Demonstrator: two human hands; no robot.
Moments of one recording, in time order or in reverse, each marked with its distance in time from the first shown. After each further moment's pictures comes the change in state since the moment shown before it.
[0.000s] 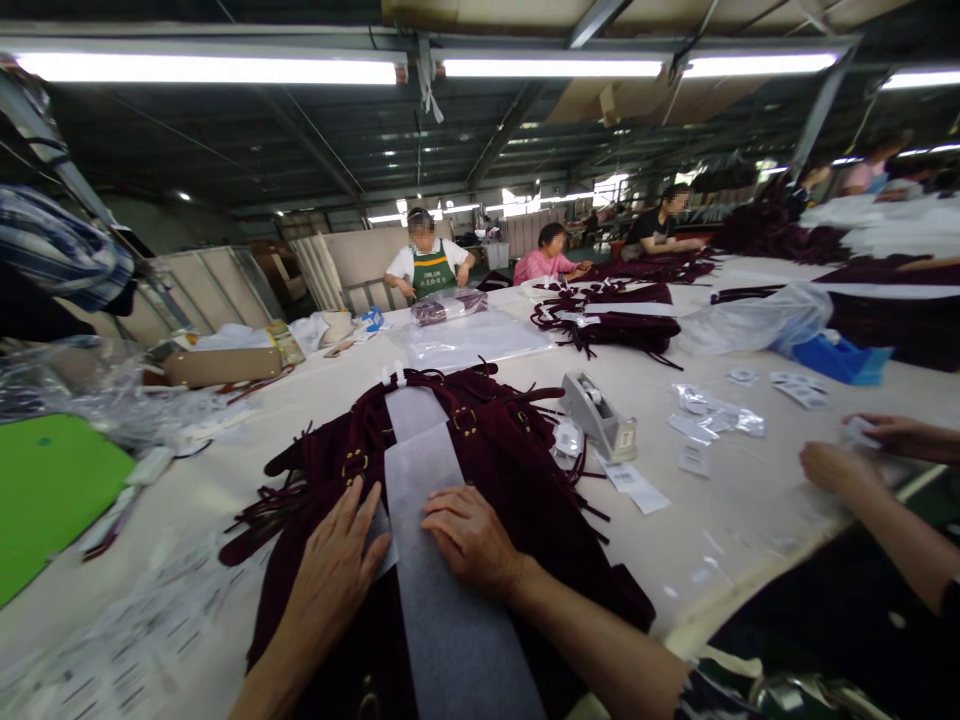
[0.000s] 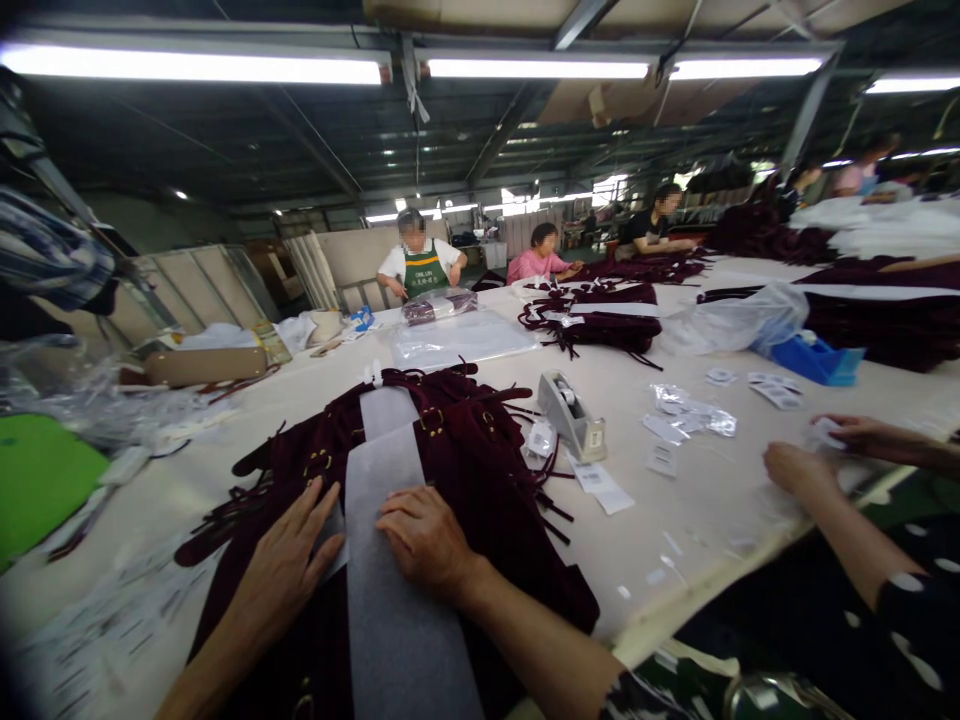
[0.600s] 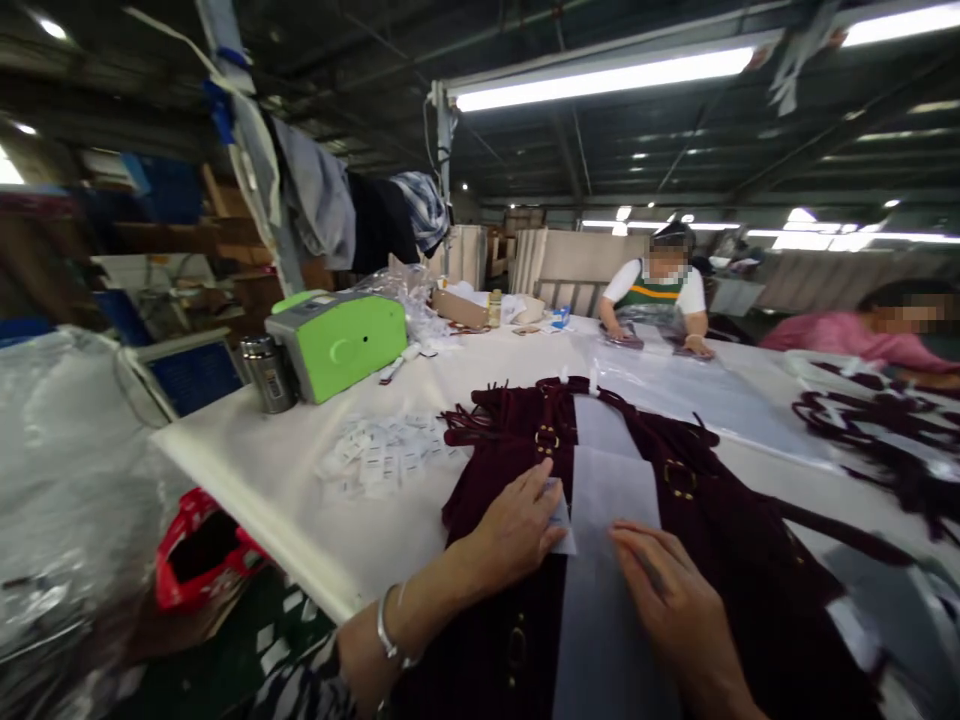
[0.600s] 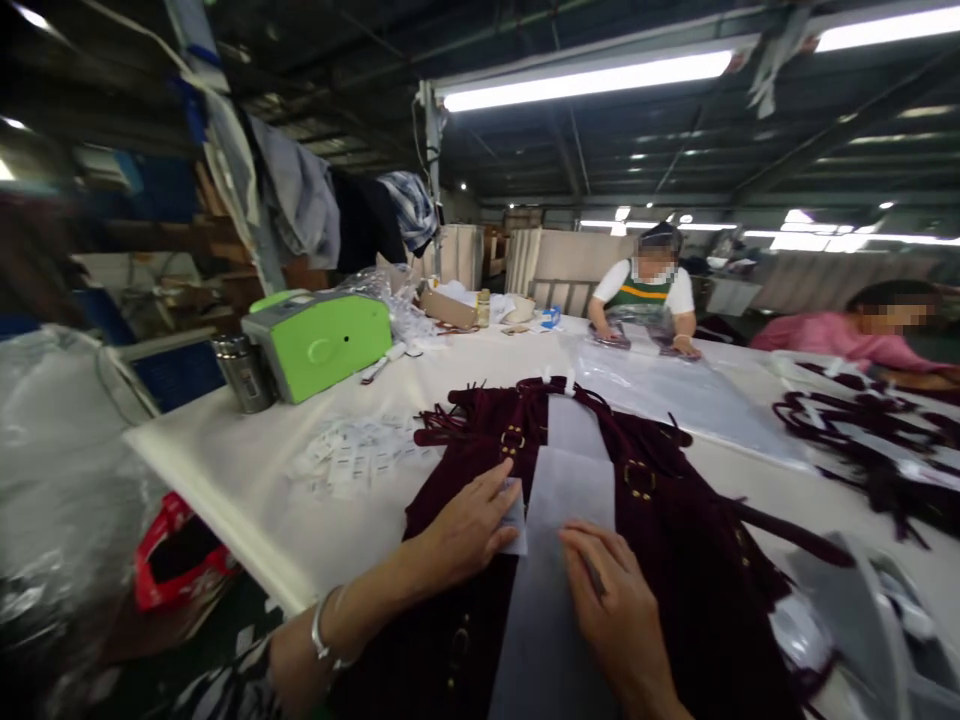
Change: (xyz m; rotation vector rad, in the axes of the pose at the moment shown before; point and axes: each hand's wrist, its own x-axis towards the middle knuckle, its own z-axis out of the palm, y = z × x) left_hand -0.012 0.042 -0.054 -0.283 -0.138 -0.190; right_hand 0.013 -0.008 -0.020 -0.049 -0.113 0.061
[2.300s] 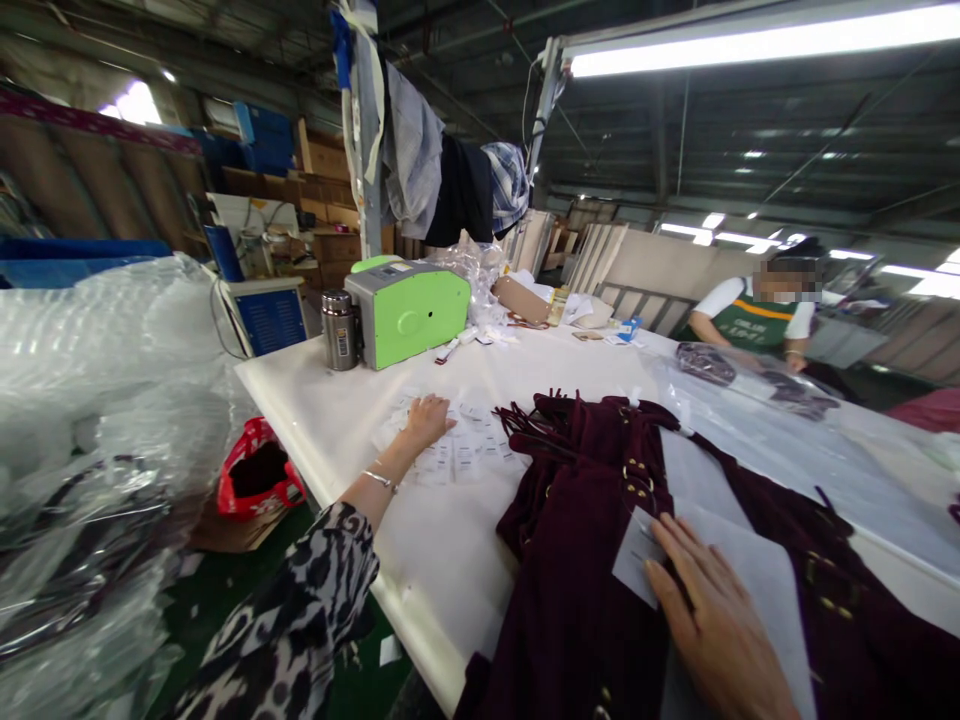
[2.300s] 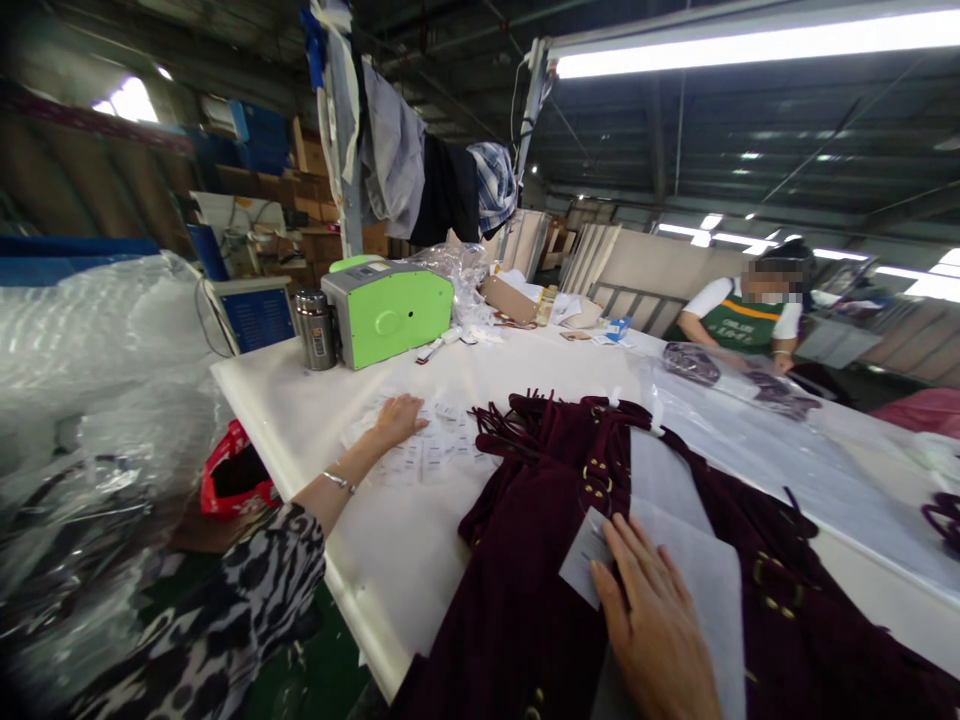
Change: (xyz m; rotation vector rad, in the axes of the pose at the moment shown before) left_hand -0.073 -0.288 -0.054 0.247 -0.035 -0.827; right_hand 0.038 0.002 0.065 -0.382 -0.174 -0.337
